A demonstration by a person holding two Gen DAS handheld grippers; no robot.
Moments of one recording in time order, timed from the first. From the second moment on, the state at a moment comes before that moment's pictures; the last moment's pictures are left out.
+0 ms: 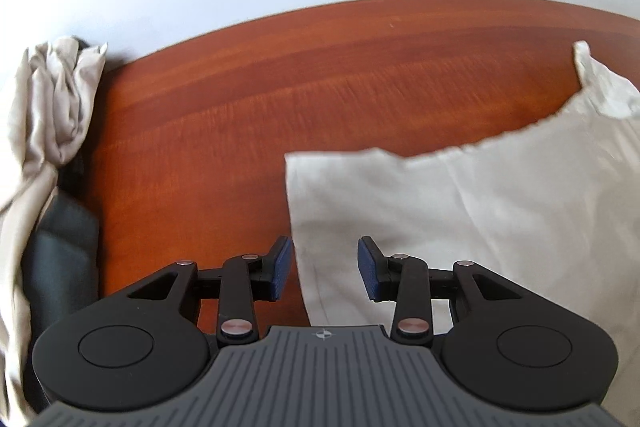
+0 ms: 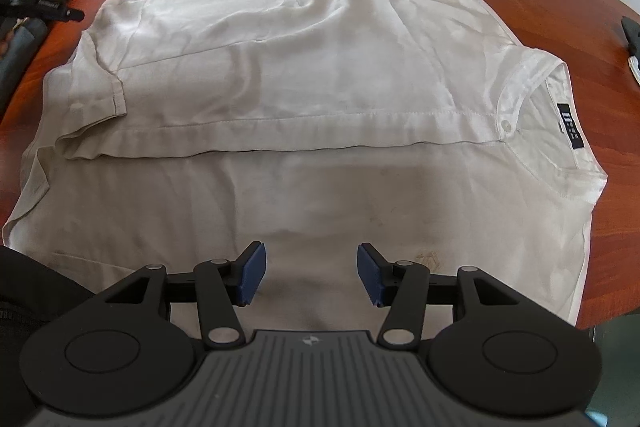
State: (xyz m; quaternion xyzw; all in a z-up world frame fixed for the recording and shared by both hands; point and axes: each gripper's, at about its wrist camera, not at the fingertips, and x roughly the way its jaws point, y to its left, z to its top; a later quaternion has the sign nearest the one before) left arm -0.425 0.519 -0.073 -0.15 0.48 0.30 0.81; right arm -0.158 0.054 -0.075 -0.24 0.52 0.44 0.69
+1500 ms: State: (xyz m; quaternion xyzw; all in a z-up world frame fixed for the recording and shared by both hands) left arm -0.524 0.362 -0.088 -0.24 0.51 0.42 0.71; right arm 0.026 -0.009 -0.099 -0.34 0.47 0.47 0.66
